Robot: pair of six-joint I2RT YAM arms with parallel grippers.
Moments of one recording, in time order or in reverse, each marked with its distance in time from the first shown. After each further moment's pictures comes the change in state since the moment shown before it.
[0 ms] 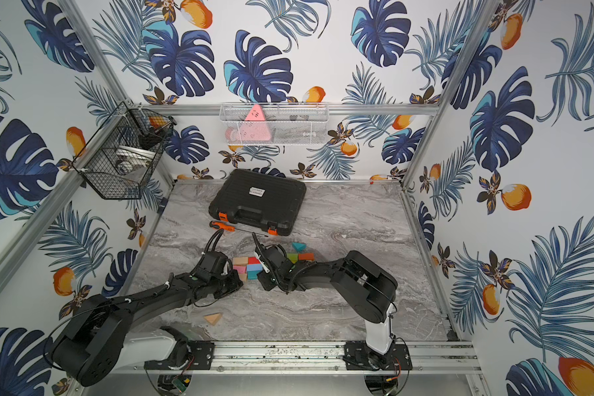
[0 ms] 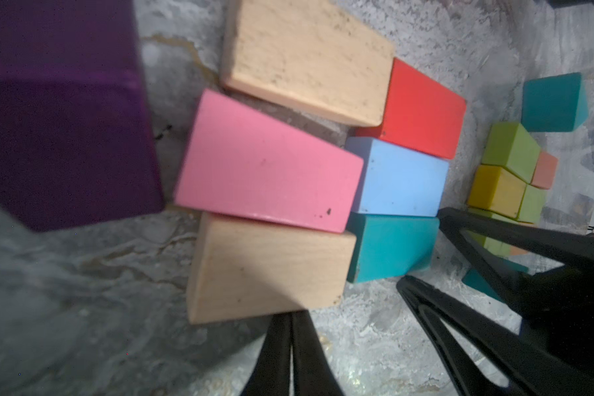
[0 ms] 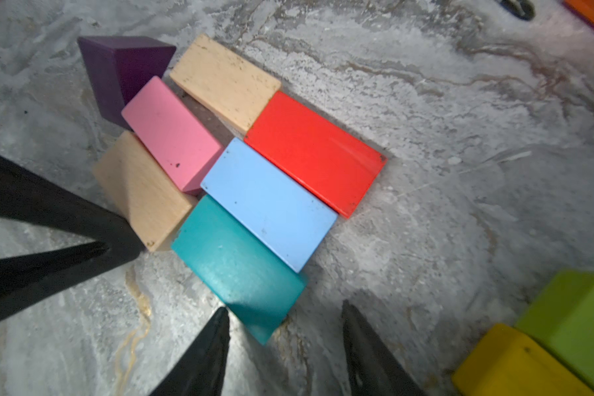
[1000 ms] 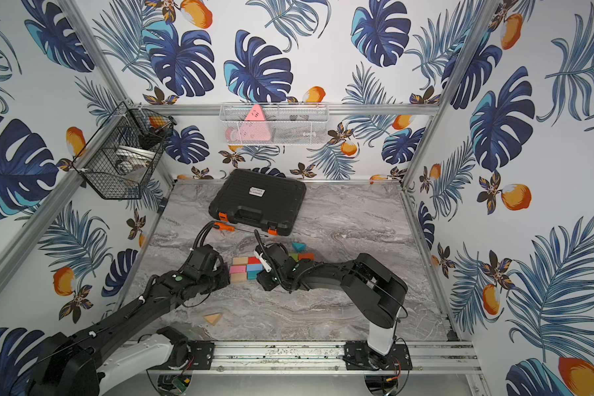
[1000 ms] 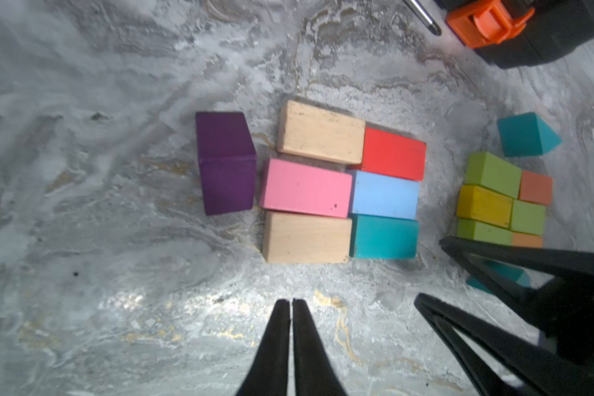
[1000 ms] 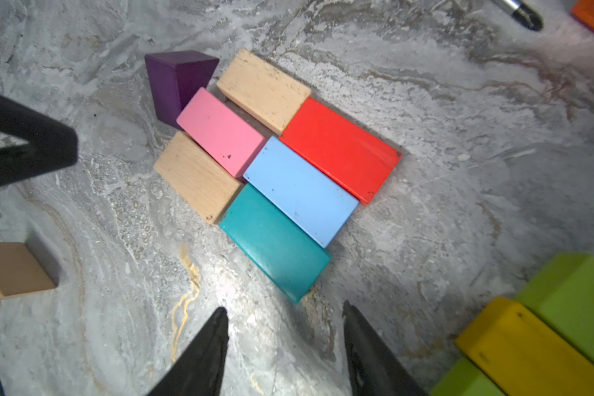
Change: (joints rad) left arm 0.014 -0.211 0.134 -0.341 -0.222 0.108; right arm -0.005 -0.085 -0.012 -0.044 -0.072 0.007
